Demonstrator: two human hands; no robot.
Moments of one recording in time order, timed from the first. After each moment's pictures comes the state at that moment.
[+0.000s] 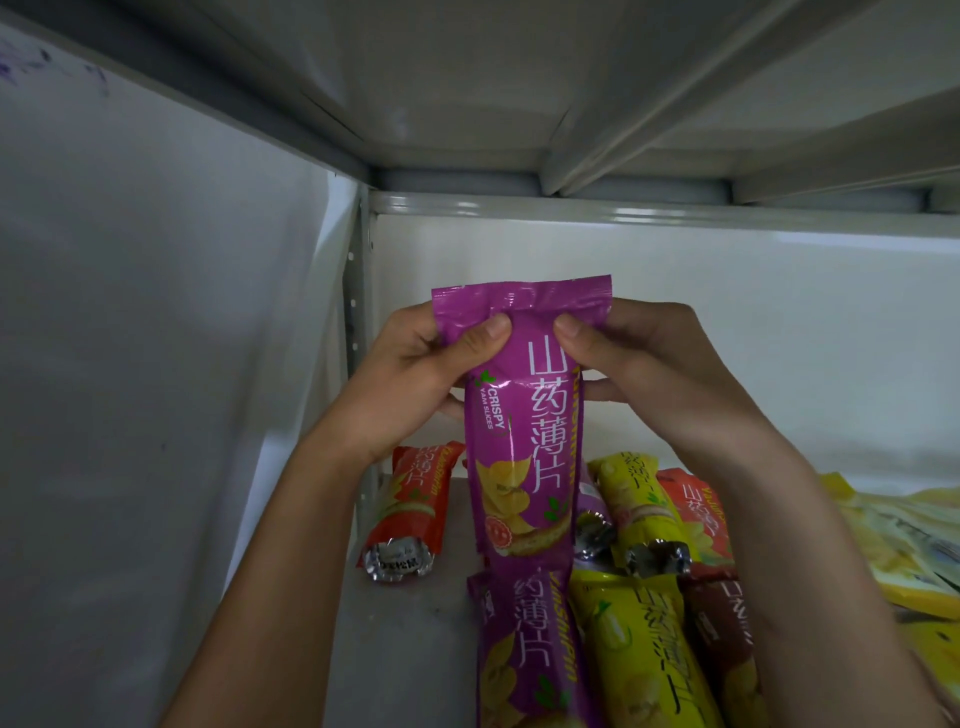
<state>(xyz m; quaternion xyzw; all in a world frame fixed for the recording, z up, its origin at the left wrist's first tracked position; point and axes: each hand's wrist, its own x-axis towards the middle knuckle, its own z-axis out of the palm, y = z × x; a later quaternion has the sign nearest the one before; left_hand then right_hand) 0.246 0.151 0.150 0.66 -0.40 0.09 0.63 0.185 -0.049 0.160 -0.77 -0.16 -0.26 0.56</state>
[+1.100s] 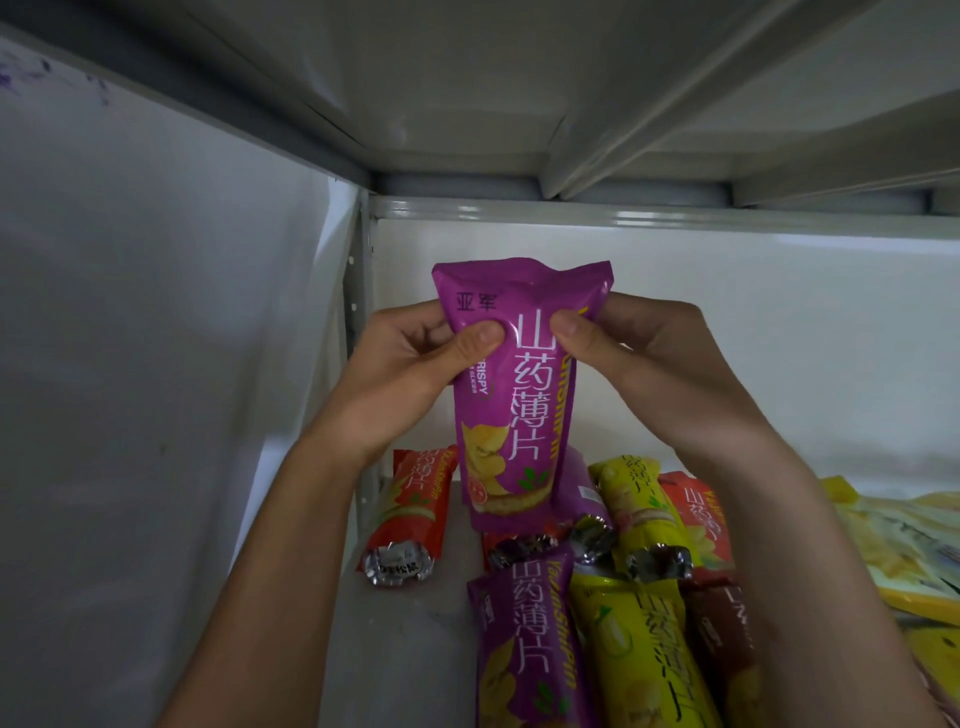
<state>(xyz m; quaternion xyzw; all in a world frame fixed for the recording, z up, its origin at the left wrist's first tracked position) 0.258 0.153 0.145 0.61 -0.42 0.10 0.66 0.185 -0.048 0.161 -0.78 -0.18 -0.31 0.51</state>
